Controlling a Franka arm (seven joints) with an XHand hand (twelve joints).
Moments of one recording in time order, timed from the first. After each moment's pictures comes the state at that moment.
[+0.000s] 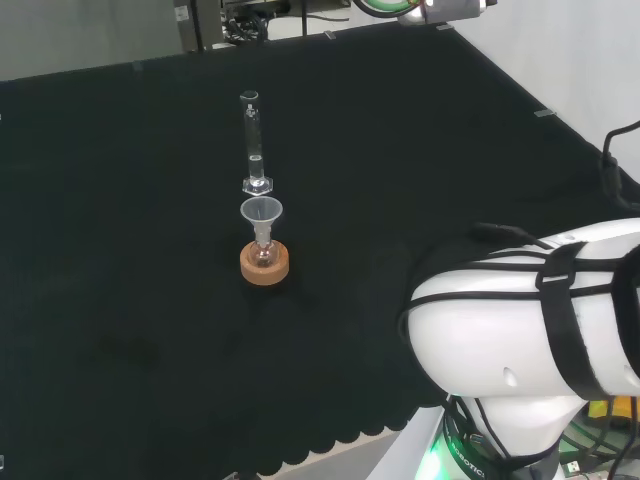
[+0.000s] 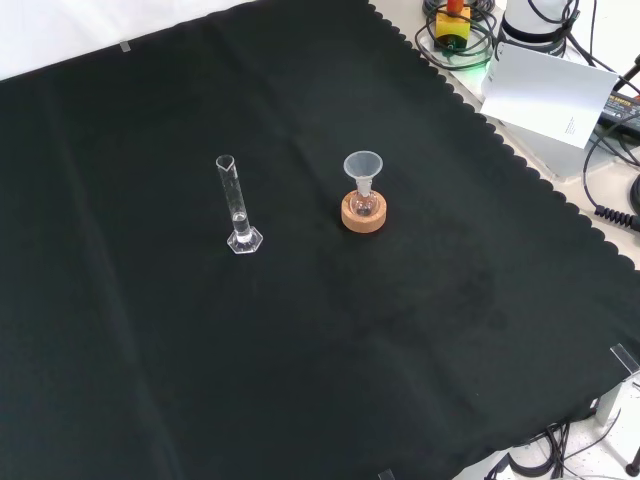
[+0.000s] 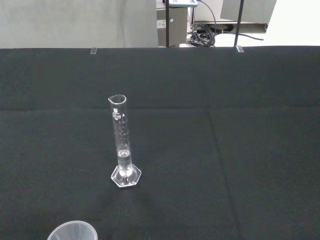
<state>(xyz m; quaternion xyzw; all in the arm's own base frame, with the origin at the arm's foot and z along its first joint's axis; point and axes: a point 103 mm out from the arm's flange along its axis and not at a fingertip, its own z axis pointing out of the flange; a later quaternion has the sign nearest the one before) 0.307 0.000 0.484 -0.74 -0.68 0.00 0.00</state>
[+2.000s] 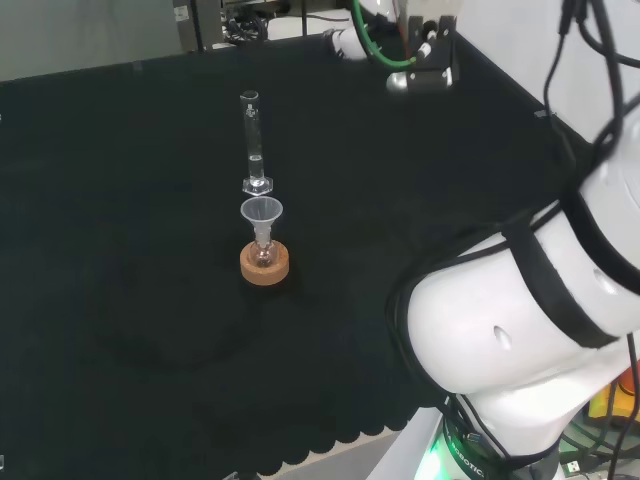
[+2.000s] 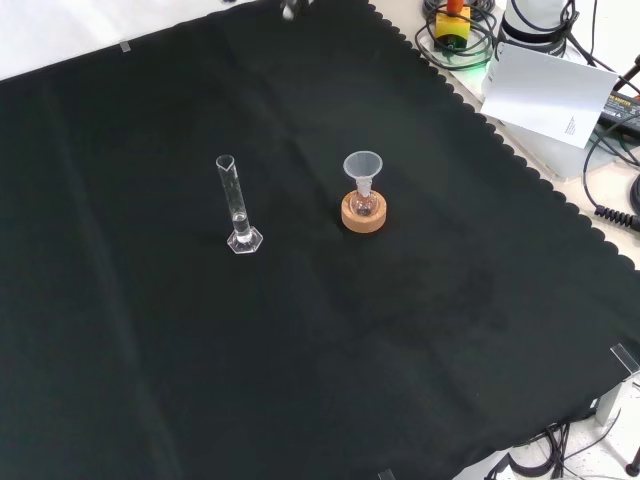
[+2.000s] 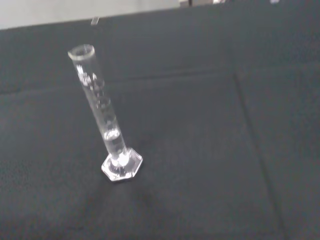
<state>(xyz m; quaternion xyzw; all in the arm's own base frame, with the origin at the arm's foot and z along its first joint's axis) 0.424 -0.052 0.328 -0.72 -0.69 -0.03 0.07</state>
